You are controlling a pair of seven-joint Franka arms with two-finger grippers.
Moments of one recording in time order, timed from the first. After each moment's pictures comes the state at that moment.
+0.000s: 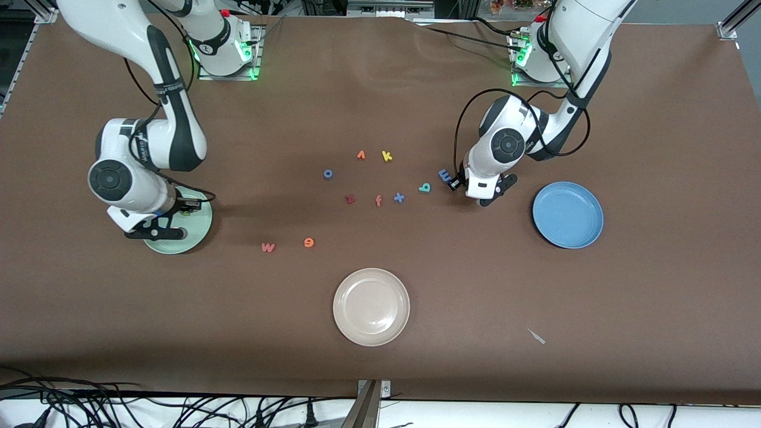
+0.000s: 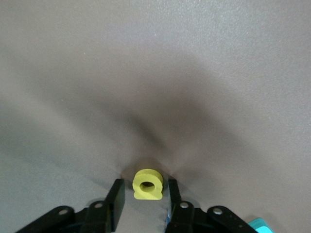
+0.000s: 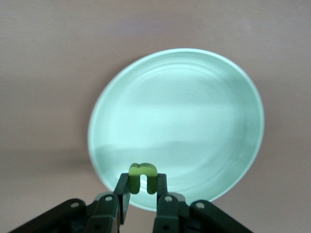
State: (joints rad) left arm -0.20 0.45 -0.33 -2.22 -0.10 2.50 -1.14; right arm 0.48 0.42 -0.46 -2.00 0.03 2.21 0.00
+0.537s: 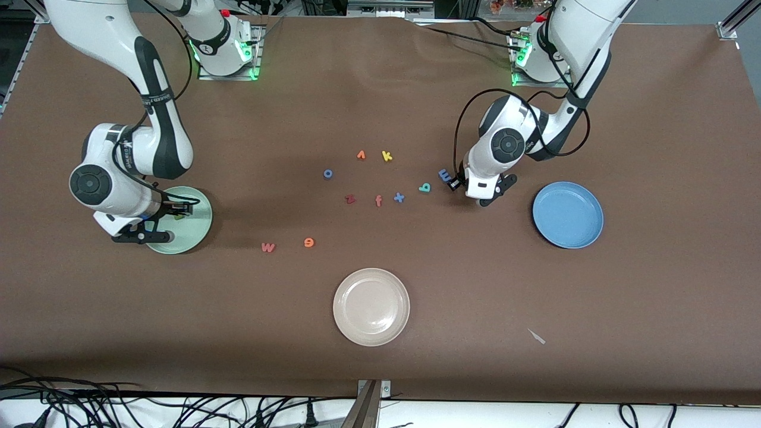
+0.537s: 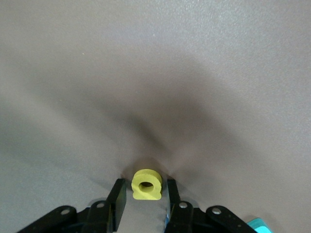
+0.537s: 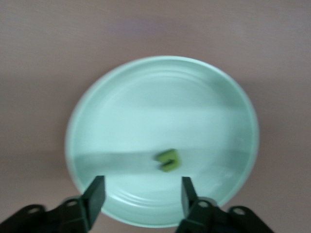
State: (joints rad) left arm -0.20 0.45 -0.33 -2.22 -0.10 2.50 -1.14; right arm 0.44 0.45 -0.43 -1.99 0.11 2.24 -0.06
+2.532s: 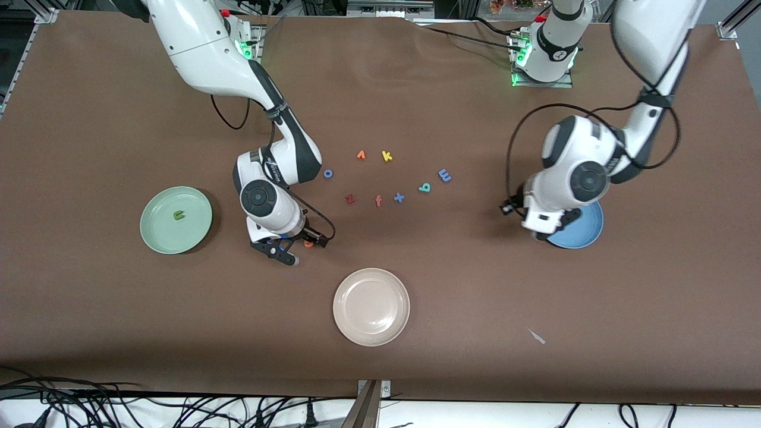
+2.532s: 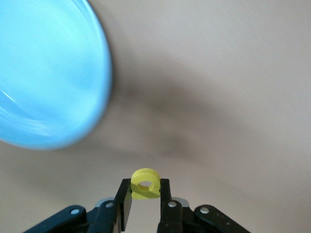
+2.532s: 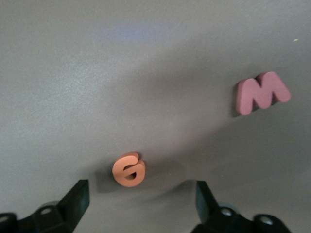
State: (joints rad) left arm 0.07 0.40 -0.30 -1.98 0.01 2.12 -0.76; right arm 0.55 0.76 -0.09 -1.63 0.17 2.38 0.80
